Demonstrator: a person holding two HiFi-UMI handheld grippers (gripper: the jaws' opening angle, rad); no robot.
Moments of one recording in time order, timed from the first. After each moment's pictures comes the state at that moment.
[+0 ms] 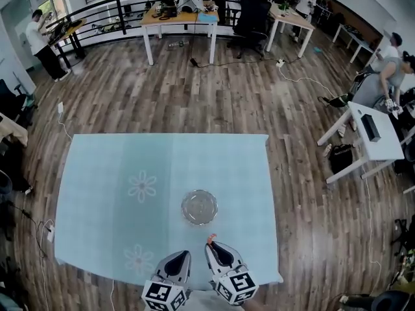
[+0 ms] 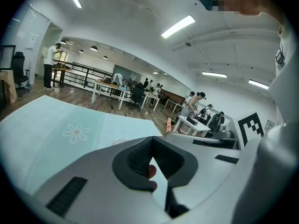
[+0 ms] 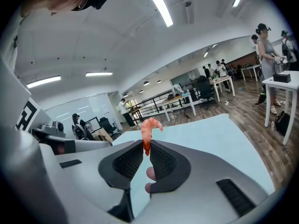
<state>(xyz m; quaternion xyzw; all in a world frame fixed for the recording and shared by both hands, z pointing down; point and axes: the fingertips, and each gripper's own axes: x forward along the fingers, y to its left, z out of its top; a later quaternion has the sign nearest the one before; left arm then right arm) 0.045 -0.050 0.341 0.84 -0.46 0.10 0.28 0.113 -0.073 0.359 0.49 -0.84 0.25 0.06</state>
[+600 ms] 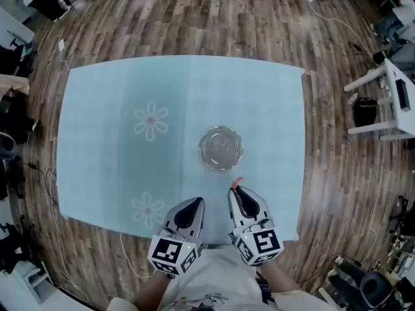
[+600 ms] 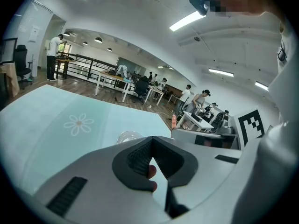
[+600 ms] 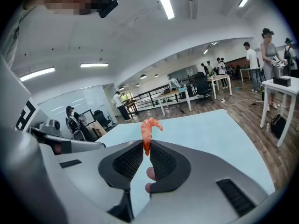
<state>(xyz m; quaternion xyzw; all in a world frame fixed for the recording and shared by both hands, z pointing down) 0.016 -0.087 0.396 0.83 -0.46 0.12 0.30 0.106 -0.116 0.398 0.50 -0.82 0.25 0.10</state>
